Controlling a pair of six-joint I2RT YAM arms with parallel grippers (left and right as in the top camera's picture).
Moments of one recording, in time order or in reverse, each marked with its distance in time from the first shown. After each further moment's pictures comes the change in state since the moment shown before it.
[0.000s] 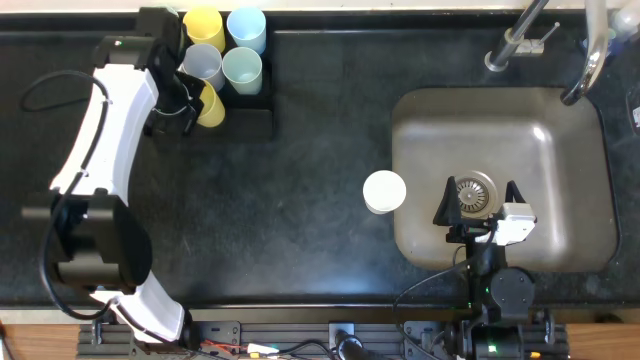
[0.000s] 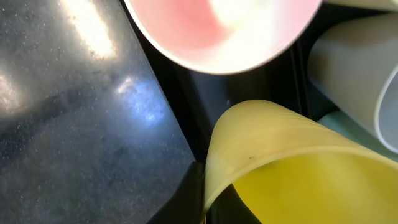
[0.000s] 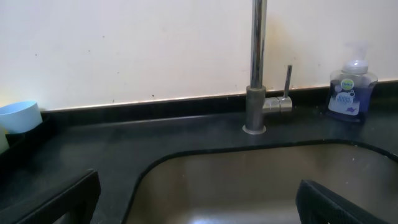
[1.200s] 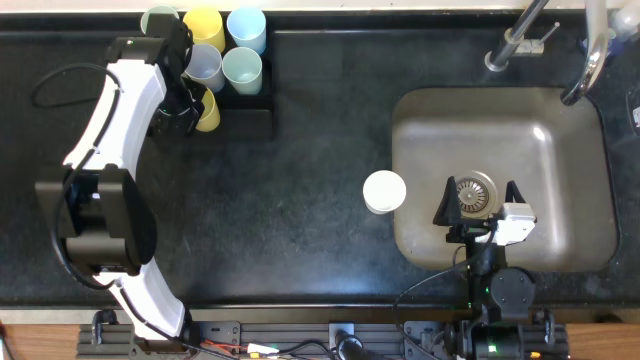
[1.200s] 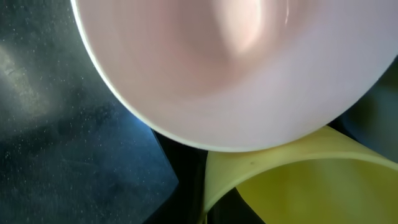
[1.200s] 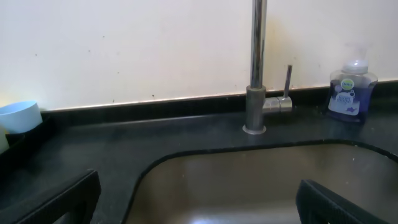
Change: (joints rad) left arm 0.004 0.098 -0.003 0.040 -0.064 -0.007; right arm 0.000 0.000 0.000 0.000 0.000 0.000
